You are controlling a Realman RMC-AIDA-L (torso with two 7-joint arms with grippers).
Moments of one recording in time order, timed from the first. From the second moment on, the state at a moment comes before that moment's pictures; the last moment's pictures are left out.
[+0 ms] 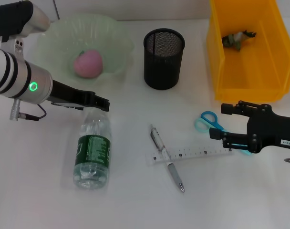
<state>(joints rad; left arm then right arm) -0.57 -2.08 1.33 1.11 2.47 1.24 -2.88 0.23 2.08 -1.04 -0.83 -1.70 -1.45 1.31</state>
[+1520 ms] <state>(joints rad) -0.61 -2.08 1.40 1.10 2.48 1.21 -2.77 0.24 2.08 -1.04 -0.80 -1.70 -1.44 1.32</state>
